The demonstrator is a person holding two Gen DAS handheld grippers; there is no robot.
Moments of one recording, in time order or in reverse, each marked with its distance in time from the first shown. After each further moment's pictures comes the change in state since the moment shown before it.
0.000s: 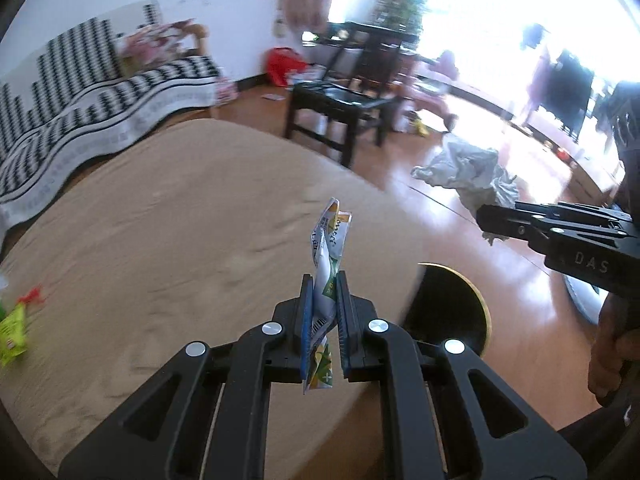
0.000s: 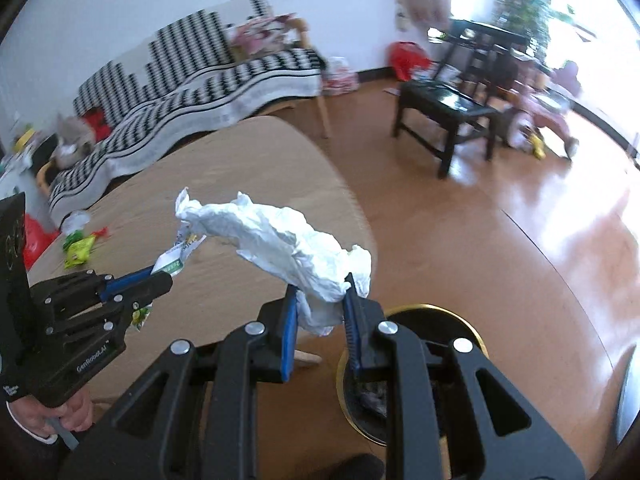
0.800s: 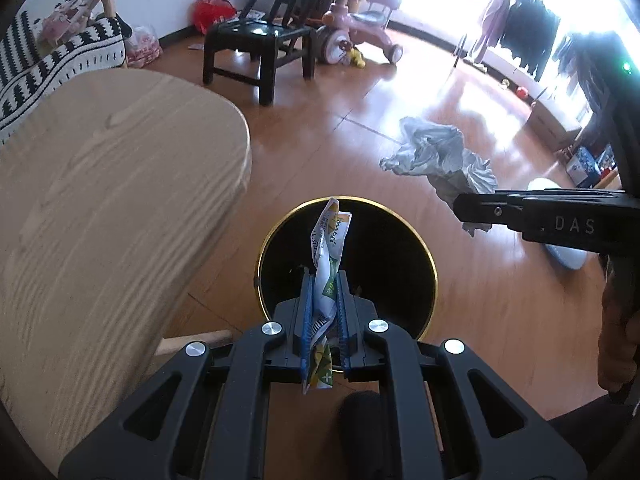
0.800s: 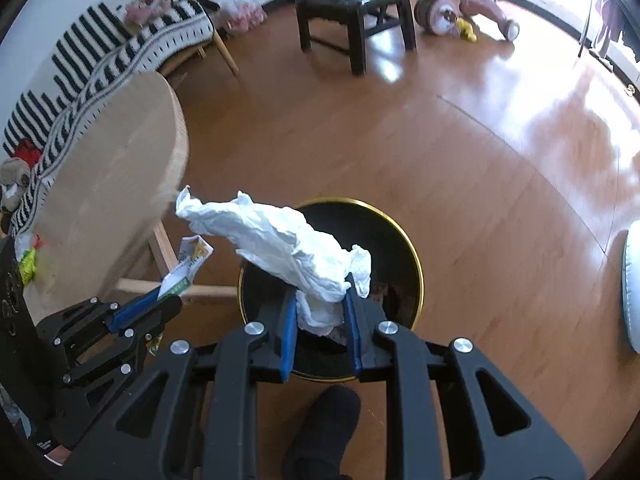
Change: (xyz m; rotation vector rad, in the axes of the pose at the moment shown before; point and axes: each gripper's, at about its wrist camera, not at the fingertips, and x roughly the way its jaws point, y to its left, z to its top) left arm 0.099 -0.107 -0.042 0.091 0.212 -0.150; right arm 0.035 -0.128 -0.080 0.261 0.283 -0.115
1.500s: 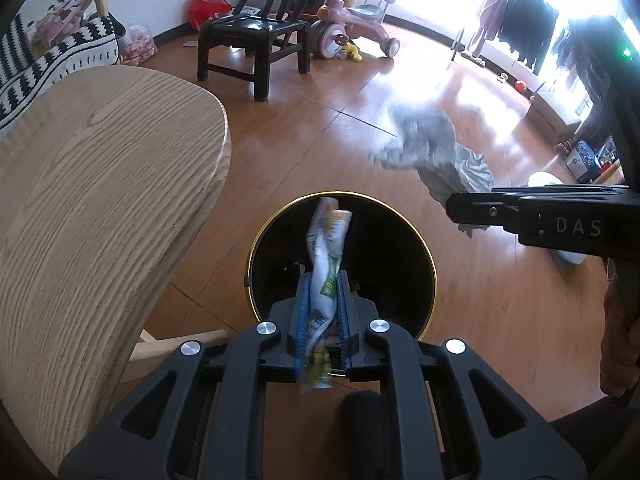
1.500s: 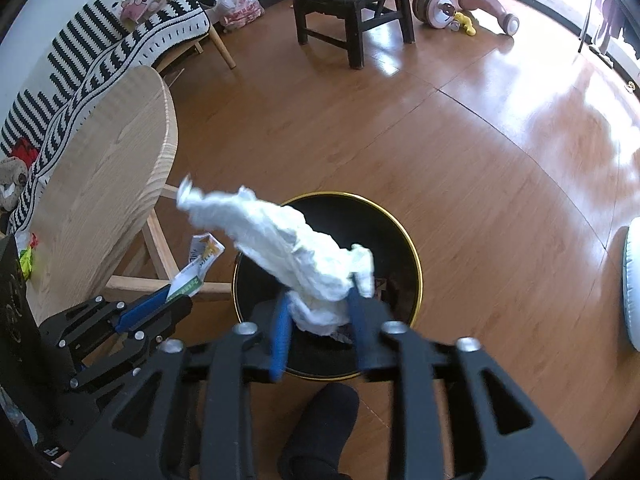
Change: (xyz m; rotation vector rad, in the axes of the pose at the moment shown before) left arm 0.013 -0.007 0.006 0.013 0.010 -0.003; right arm 0.009 -0.003 0.006 0.006 0.004 -0.003
